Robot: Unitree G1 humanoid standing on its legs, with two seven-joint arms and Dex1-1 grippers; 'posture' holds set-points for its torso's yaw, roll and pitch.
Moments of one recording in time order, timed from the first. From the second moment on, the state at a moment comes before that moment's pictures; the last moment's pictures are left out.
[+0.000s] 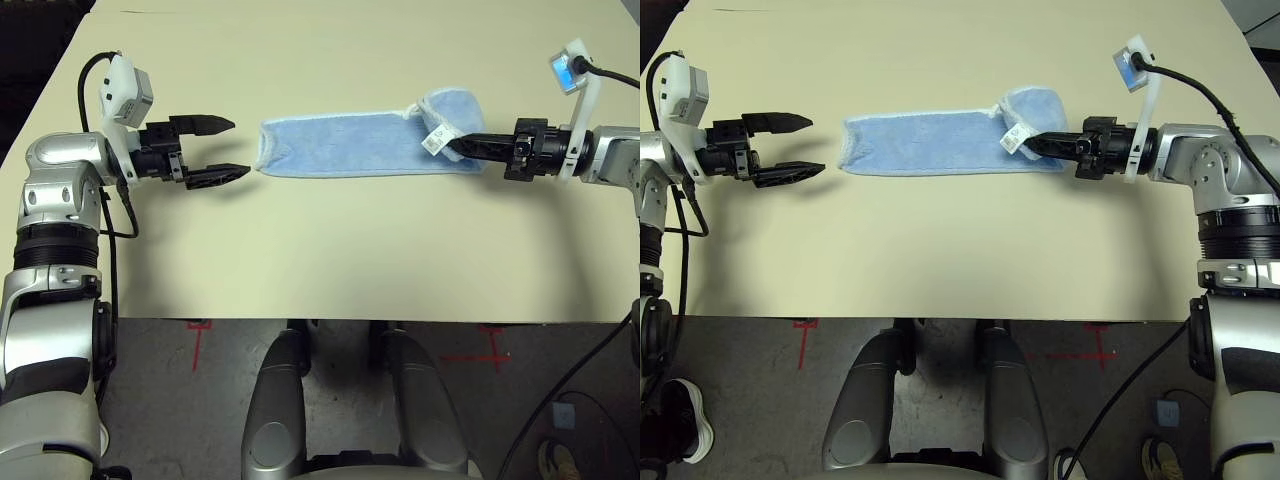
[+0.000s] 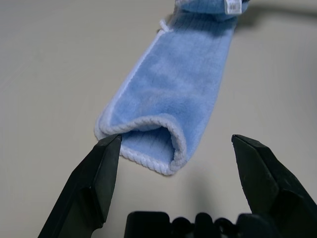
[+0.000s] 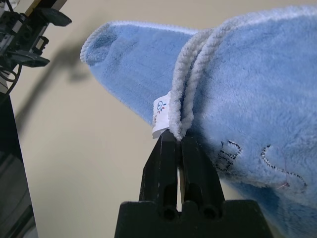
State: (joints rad) left arm -0.96 0.78 0.08 0.69 -0.27 0.03 -1.45; right arm -0.91 -0.72 -0.04 0.37 0.54 0.93 1.07
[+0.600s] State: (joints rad) left arm -0.96 0.78 0.08 0.72 -0.27 0.02 -1.45; right arm -0.89 -0.61 -0.02 0.36 0.53 0.94 1.02
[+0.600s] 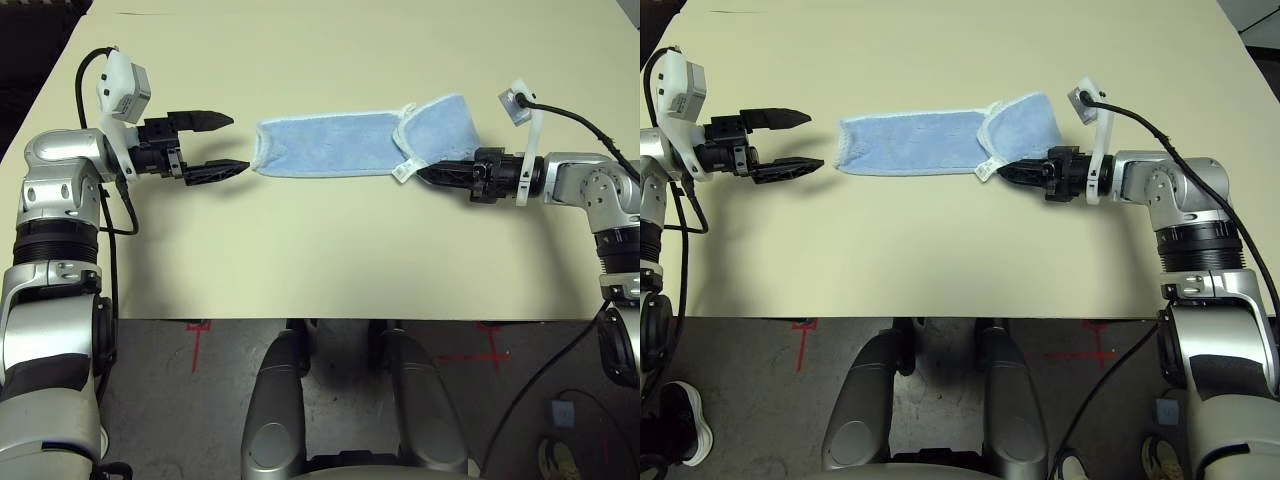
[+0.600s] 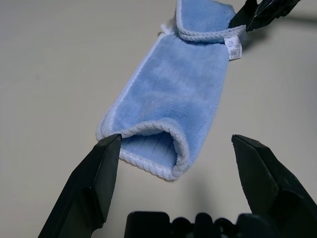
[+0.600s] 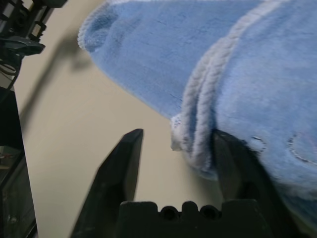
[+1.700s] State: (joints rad) left arm -0.92 0.76 0.08 0.62 -0.28 0.08 -1.44; right arm -0.87 -0.64 -0.10 0.70 0.40 0.01 1.32
